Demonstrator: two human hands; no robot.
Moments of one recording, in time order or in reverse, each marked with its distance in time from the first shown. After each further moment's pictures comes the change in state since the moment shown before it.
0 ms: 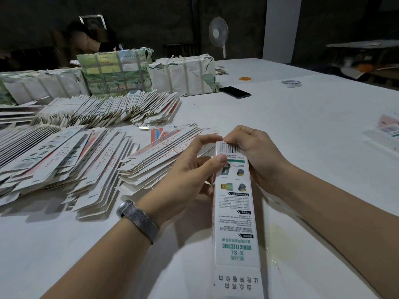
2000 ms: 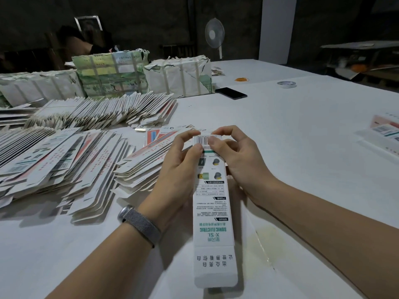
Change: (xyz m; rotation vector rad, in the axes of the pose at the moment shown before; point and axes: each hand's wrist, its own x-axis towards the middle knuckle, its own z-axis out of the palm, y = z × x) left_hand 0.007 -0.001 0.008 -0.140 0.263 0.168; right_hand -0.007 0.018 0.015 0.008 0.028 -0.149
